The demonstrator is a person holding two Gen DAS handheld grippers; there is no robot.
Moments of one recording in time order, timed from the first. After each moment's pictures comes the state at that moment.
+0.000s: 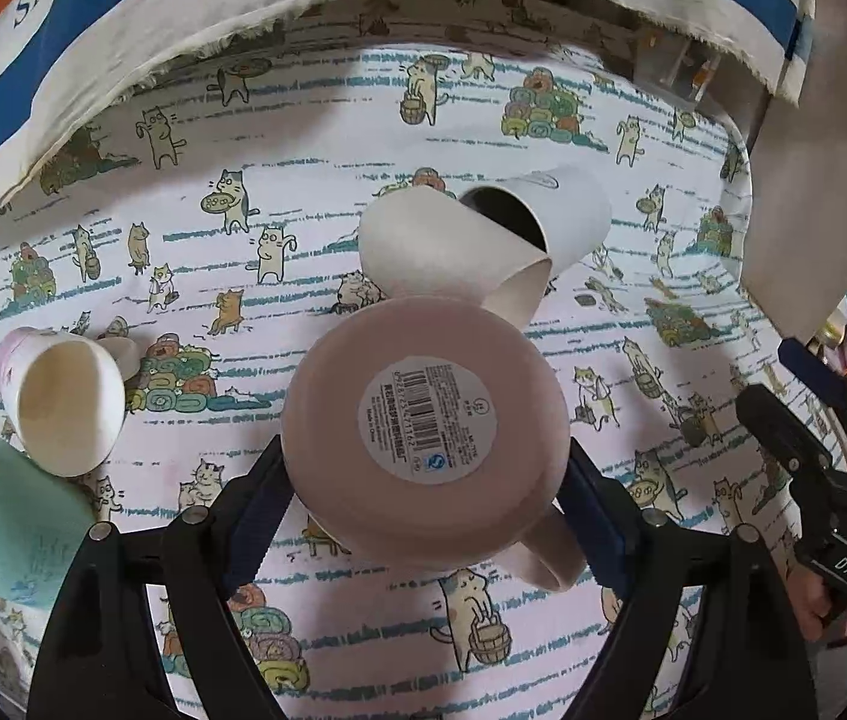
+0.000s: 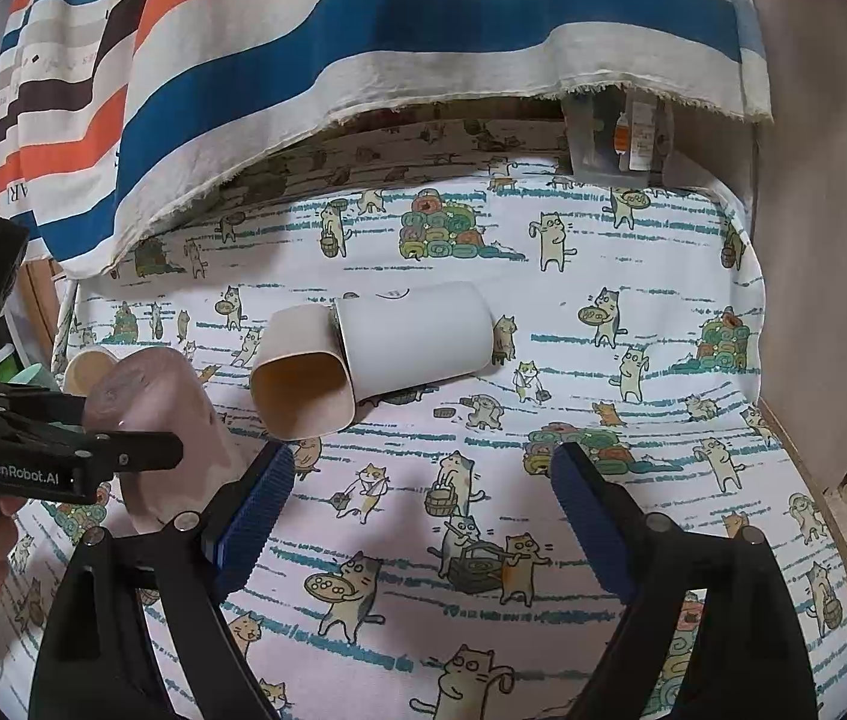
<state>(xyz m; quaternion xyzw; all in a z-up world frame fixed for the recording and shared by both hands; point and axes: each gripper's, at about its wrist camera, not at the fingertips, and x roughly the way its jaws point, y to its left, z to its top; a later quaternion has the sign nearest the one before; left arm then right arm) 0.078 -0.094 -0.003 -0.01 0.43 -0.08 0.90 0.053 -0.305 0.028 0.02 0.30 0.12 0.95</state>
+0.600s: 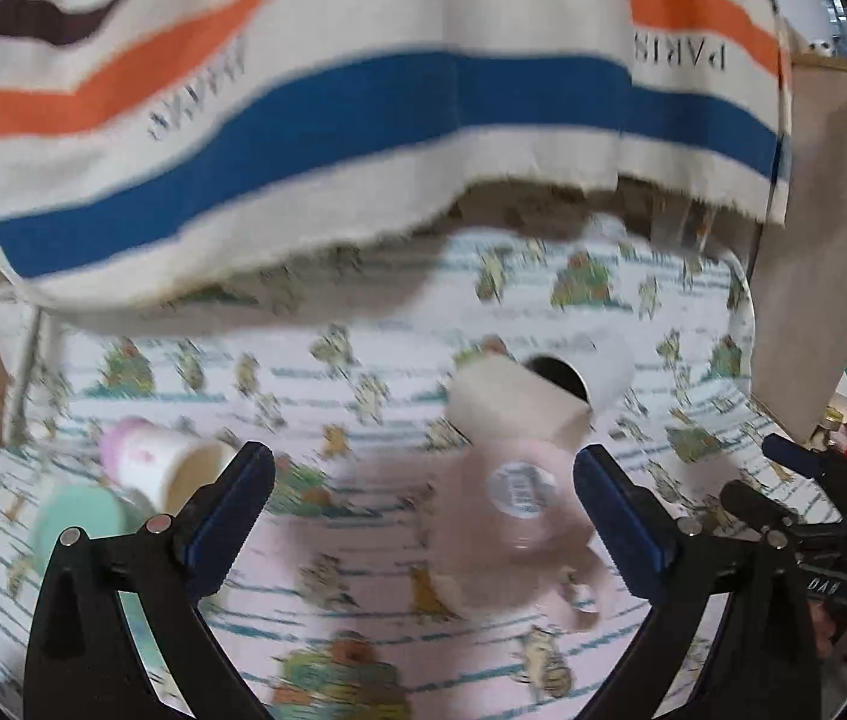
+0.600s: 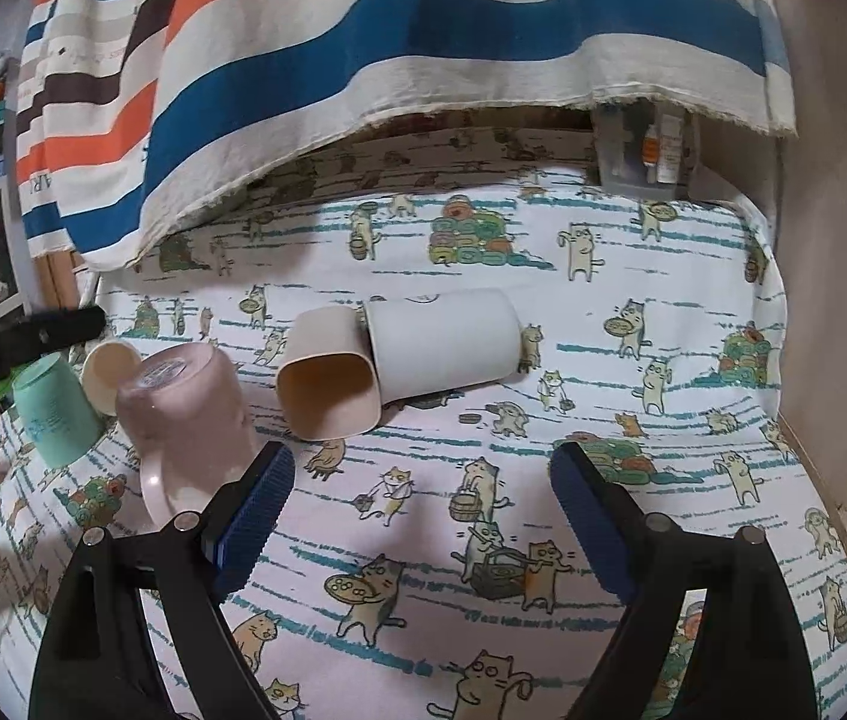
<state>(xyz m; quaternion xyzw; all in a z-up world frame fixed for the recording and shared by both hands) 0.027 -0.042 0.045 -0.01 0.24 -0.04 0.97 0.049 -0.297 0.026 0.00 0.28 0.15 0.95</state>
